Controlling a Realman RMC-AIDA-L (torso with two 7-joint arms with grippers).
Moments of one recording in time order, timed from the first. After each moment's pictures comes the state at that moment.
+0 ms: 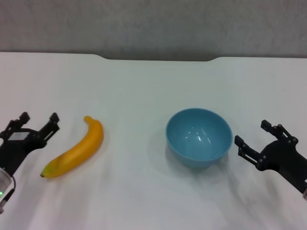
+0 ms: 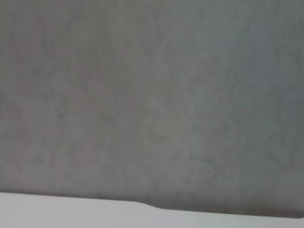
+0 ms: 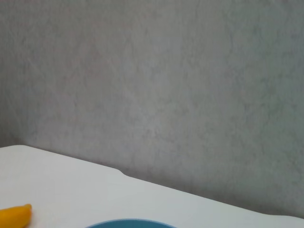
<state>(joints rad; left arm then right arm) -0.28 -2.05 -1.38 -0.36 -0.05 -0.95 2.62 0.32 2.01 1.10 0.32 0.08 1.07 -2.84</state>
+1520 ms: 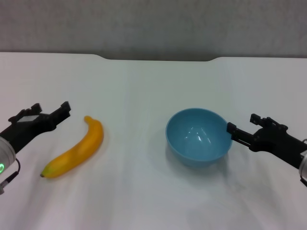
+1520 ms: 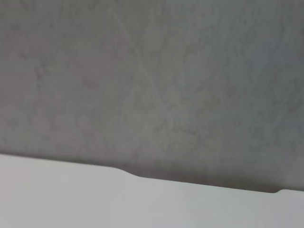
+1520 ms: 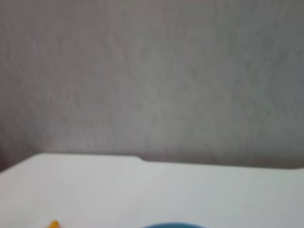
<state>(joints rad) -0.06 -1.97 -1.37 -1.12 0.62 -0.30 1.90 0.27 1.89 1.15 0.73 -0.25 0.66 -2.26</state>
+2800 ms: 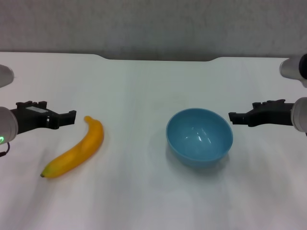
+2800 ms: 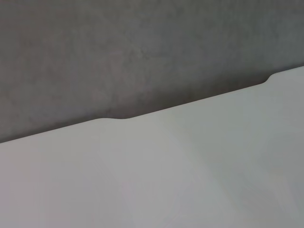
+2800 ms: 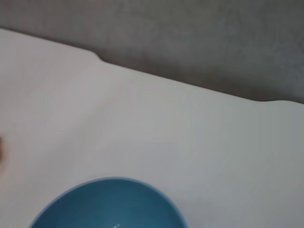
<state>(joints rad) -0.23 -2.04 -1.71 -1.32 2.34 -0.70 0.67 0.41 2.00 1.64 1.21 -2.35 0.77 -0.57</state>
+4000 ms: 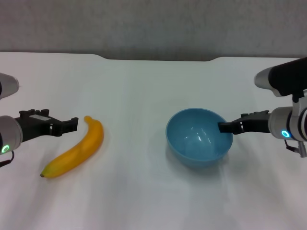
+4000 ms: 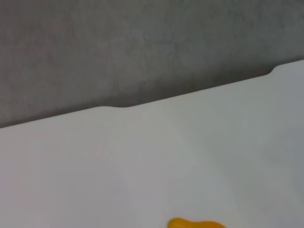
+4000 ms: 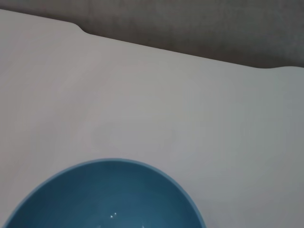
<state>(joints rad) -0.21 -2.04 -1.66 -1.29 2.34 -0.64 0.64 0.56 2.00 1.53 0.92 -2.35 0.60 -0.47</state>
